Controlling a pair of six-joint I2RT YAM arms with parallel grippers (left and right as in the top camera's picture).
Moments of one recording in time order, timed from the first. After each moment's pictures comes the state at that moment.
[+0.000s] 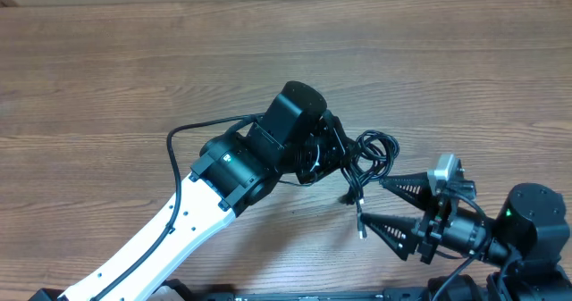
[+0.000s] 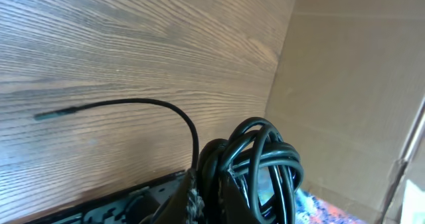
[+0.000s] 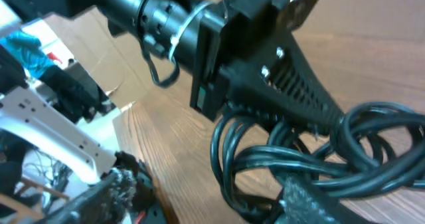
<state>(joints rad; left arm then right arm) -0.77 1.39 1.36 -0.68 0.35 -1.30 0.11 0.53 0.84 -0.73 -0.98 0.06</state>
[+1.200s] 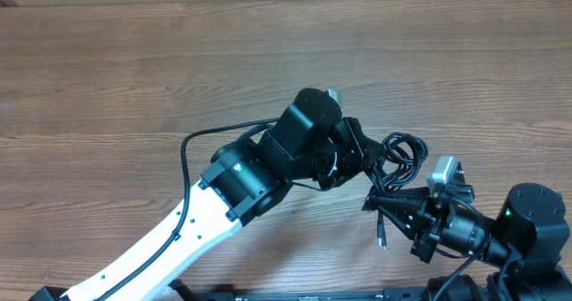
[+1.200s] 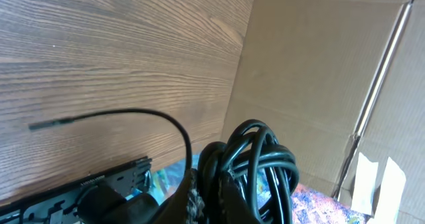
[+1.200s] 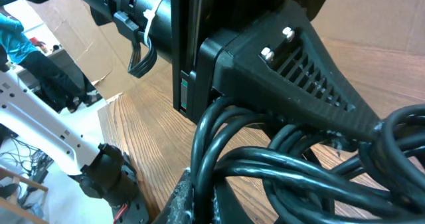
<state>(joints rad) -0.85 1.39 1.36 -0.54 0.37 -1.42 0.11 0.53 0.84 -0.73 -0.96 -0.02</state>
